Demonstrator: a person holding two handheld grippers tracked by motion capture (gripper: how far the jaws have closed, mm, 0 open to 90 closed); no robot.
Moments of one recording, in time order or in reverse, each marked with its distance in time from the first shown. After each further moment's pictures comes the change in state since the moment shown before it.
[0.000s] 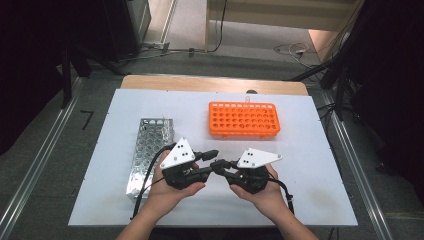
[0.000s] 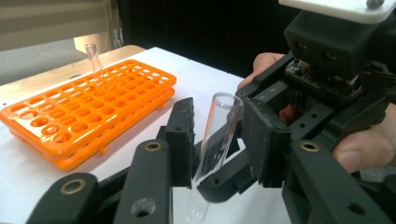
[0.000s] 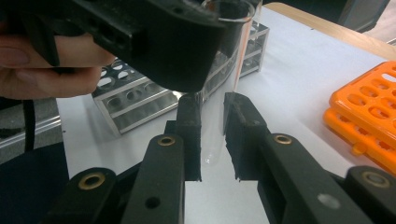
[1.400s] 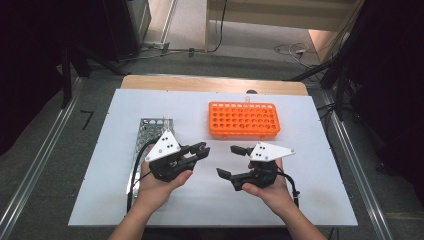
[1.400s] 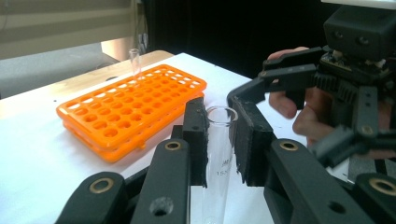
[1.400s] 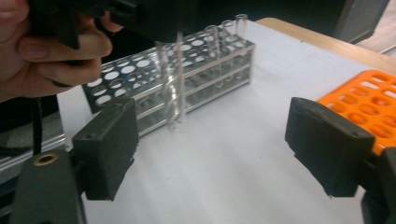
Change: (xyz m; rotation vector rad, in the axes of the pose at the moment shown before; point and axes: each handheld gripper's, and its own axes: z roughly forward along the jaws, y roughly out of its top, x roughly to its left) left arm 0.023 0.003 -0.022 -0.025 0.093 -0.025; right arm -0.021 0.000 -0.016 -0.070 0.008 0.045
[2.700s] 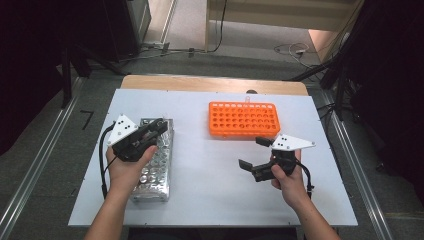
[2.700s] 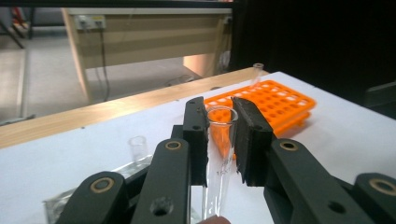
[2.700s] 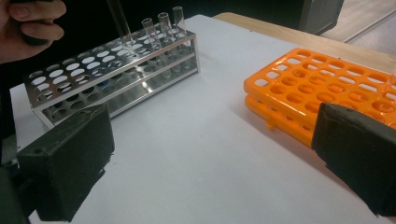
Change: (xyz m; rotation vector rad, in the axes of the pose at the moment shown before) left arm 0.075 -0.011 -0.042 -0.084 0.333 -0.043; right arm -0.051 -0.020 -0.024 -0.009 -0.080 0.072
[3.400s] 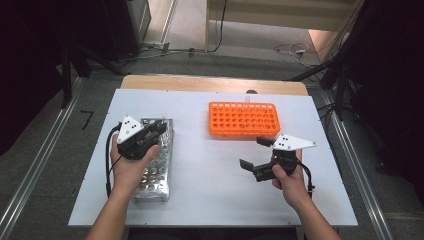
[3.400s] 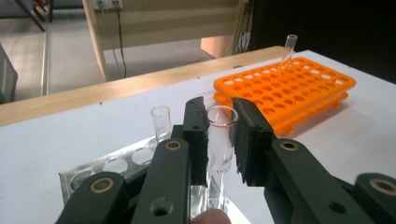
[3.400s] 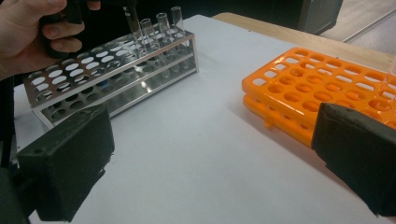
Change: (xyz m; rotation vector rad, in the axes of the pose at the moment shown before) left arm 0.009 -0.019 0.018 0.084 0.062 -0.003; right arm -0.001 -0.001 -0.001 -0.003 0.000 0.002
